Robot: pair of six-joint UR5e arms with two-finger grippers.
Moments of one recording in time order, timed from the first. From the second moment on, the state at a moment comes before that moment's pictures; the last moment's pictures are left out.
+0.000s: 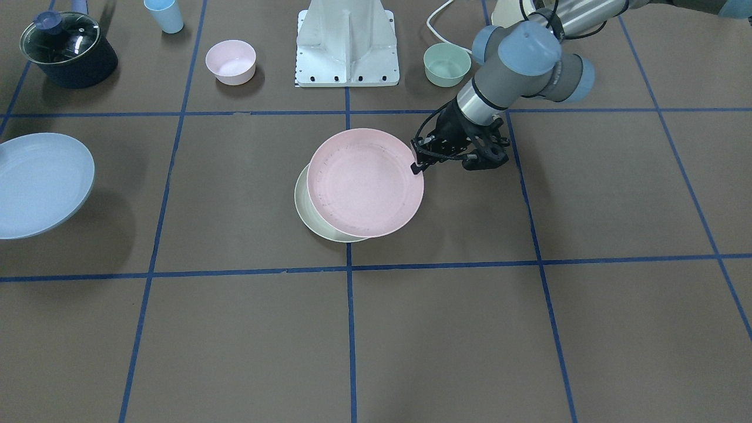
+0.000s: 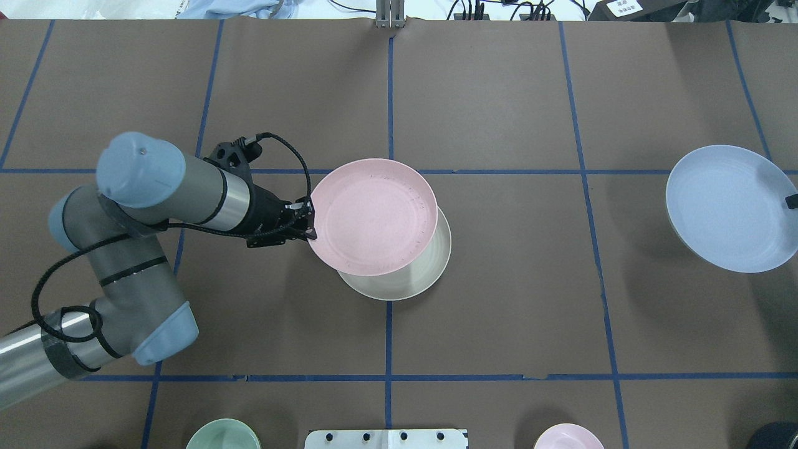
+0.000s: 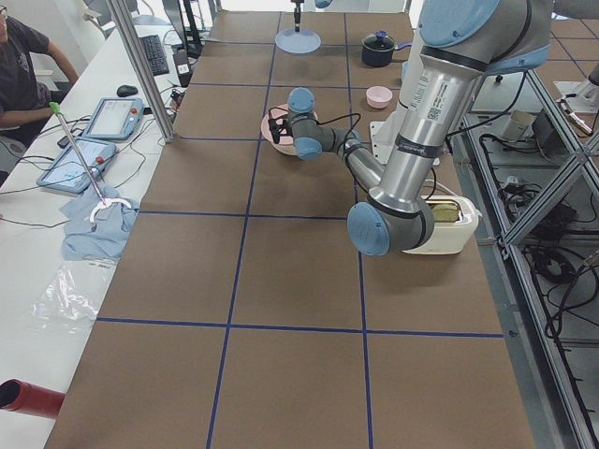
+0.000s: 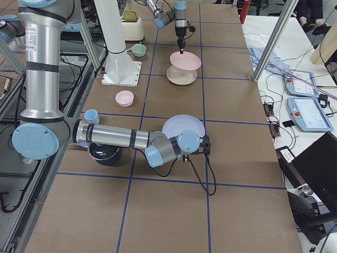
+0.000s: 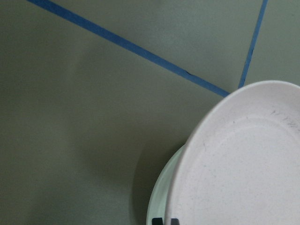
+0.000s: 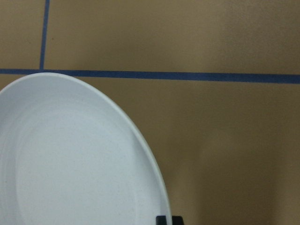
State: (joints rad) left arm -0.58 -2.00 -1.73 -2.16 -2.01 -1.66; right arm 1.40 -1.65 1.53 -1.03 2.68 0.39
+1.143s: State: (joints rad) left arm -0.55 -2.04 -1.70 -2.16 -1.96 -1.65; right arm 1.38 -1.64 1.69 -1.03 2.68 0.62
